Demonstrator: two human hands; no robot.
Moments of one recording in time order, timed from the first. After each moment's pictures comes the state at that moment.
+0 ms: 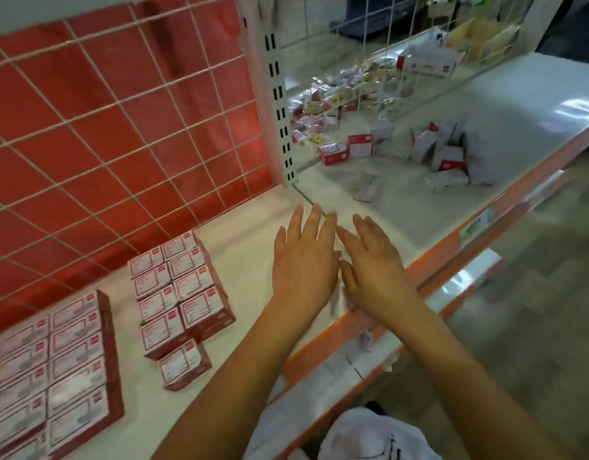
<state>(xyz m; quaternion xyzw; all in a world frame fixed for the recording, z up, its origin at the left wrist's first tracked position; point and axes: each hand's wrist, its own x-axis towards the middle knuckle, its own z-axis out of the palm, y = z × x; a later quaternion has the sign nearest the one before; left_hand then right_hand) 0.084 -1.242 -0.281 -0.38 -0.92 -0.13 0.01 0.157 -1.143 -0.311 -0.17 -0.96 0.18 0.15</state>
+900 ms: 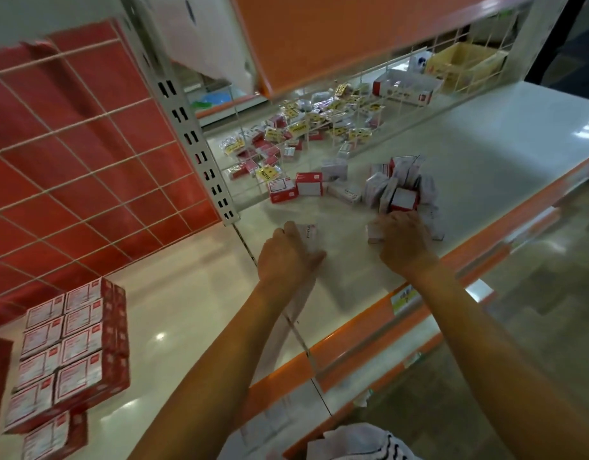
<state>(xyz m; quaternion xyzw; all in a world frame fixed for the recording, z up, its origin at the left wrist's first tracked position) 0.030 -1.078 -0.312 -0.21 -0.96 -0.16 -0.05 0.109 -0.896 -0.326 -0.24 -0.97 0.08 0.03</state>
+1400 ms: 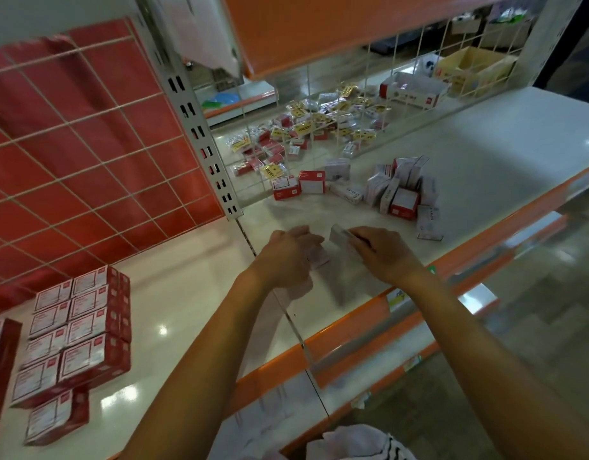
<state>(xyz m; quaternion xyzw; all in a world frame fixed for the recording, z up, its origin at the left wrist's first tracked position) 0.022 -1.096 -0.305 -0.43 -0.89 -0.05 -0.15 0.122 -0.926 -0.311 -0.13 -0.94 0.32 0.05</state>
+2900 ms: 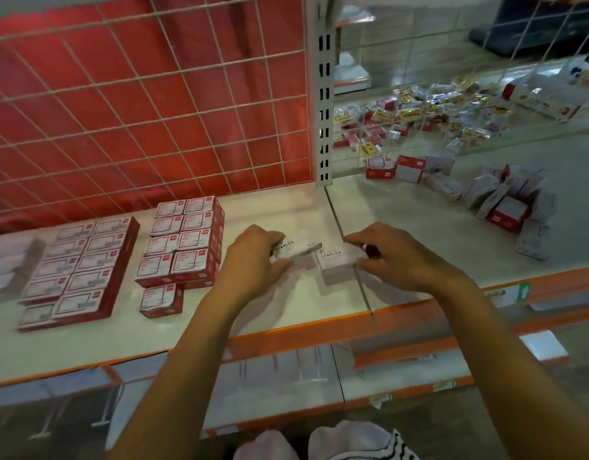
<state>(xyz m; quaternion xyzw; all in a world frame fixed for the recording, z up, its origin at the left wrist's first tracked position) 0.090 -1.259 -0.262 -0.18 -0.97 -0.16 -0.02 0.117 -1.028 -0.268 0.13 -0.95 0.28 -0.08</state>
